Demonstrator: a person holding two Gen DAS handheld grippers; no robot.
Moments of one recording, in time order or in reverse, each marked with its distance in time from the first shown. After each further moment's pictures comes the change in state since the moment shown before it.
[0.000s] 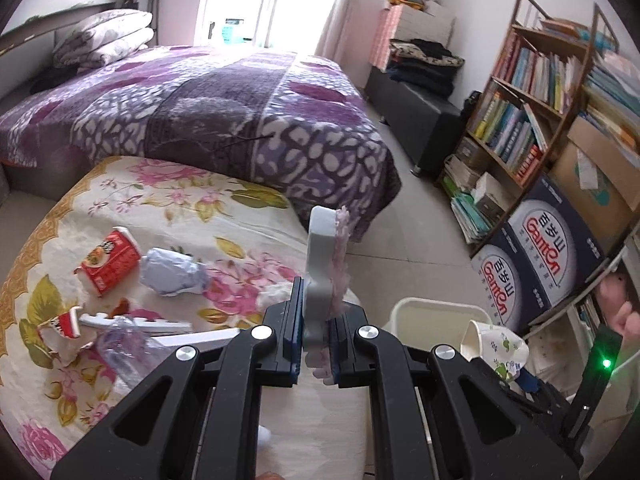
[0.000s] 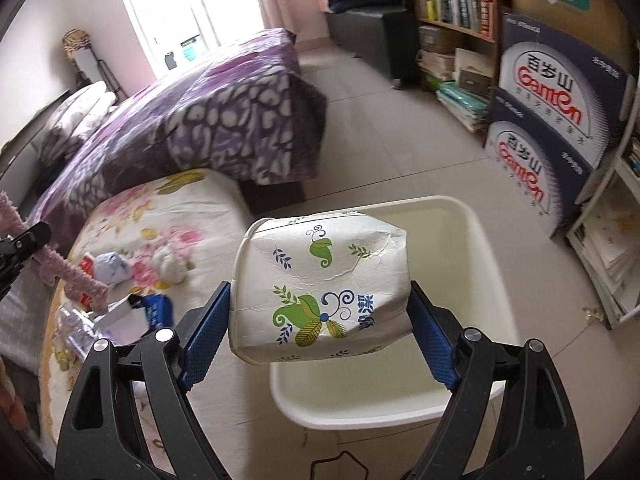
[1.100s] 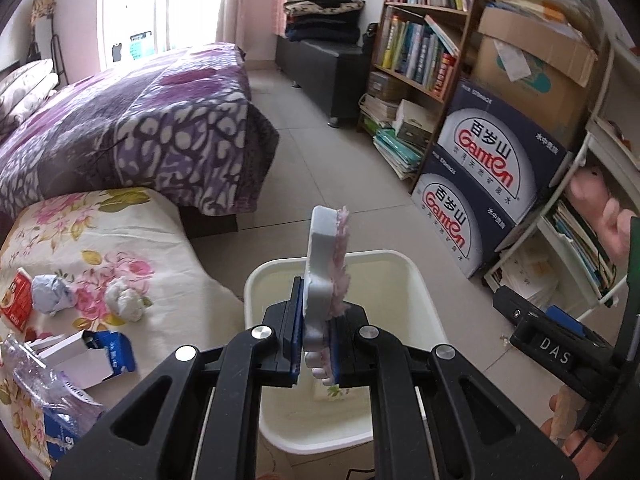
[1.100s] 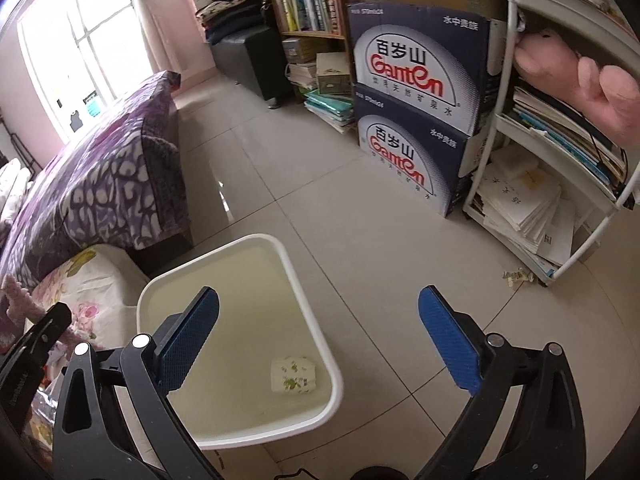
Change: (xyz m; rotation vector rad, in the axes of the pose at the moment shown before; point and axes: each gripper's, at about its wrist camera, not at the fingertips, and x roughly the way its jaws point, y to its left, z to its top) left arm 0.054 -0.170 -0.046 0.283 0.087 -0.129; right arm -0.035 -0.141 0.015 0.262 -0.060 -0.265
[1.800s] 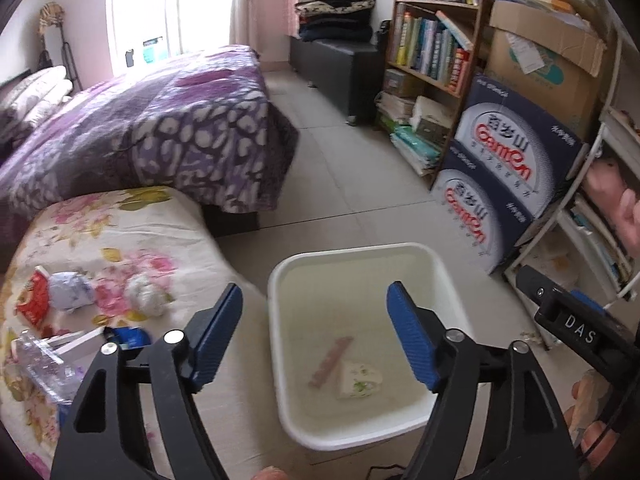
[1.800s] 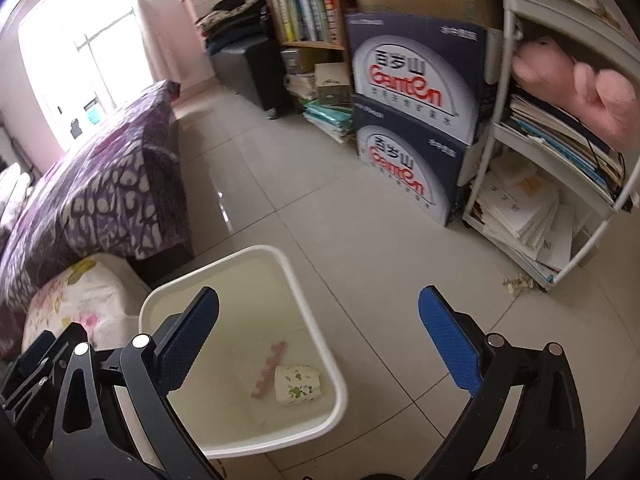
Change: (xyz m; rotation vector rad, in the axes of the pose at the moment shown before) left arm -0.003 0.015 -0.012 0.014 0.000 0.098; right arm -0.001 0.014 -0.002 -0.029 -0.034 0.004
